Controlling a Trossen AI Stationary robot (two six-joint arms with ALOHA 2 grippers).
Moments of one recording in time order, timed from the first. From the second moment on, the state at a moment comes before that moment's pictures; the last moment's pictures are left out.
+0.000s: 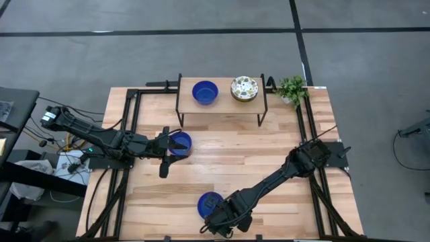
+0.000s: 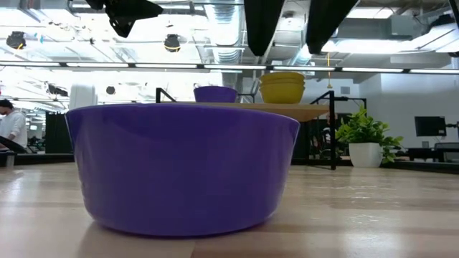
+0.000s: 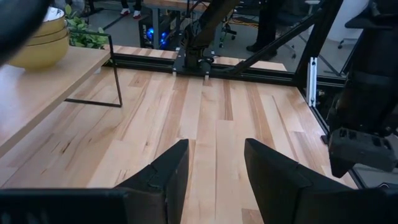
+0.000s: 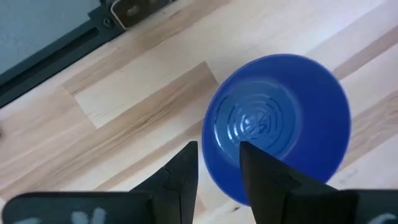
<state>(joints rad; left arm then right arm) -0.36 0.76 0.61 0.02 -0.36 -0.16 0.57 2.34 2.17 -1.14 0.03 -0.53</state>
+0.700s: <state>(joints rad) -0.36 0.76 0.61 0.02 -0.36 -0.16 0.59 2.34 2.10 -1.07 0.03 -0.58</state>
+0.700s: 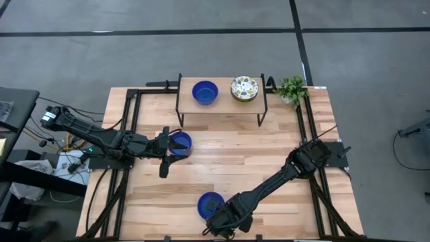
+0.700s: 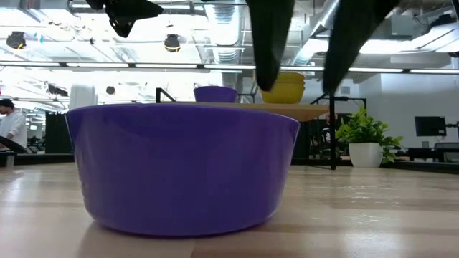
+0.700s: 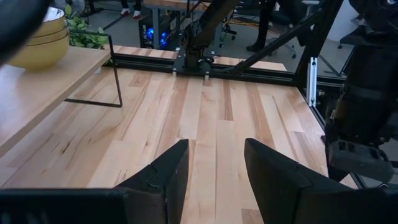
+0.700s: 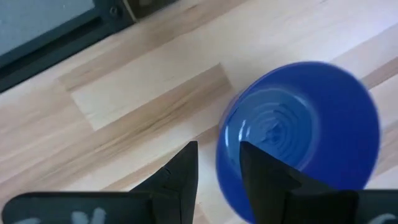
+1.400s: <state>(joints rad) -0.36 0.76 0.61 0.02 -0.36 -0.16 0.59 2.34 2.00 -0.98 0.05 -0.59</state>
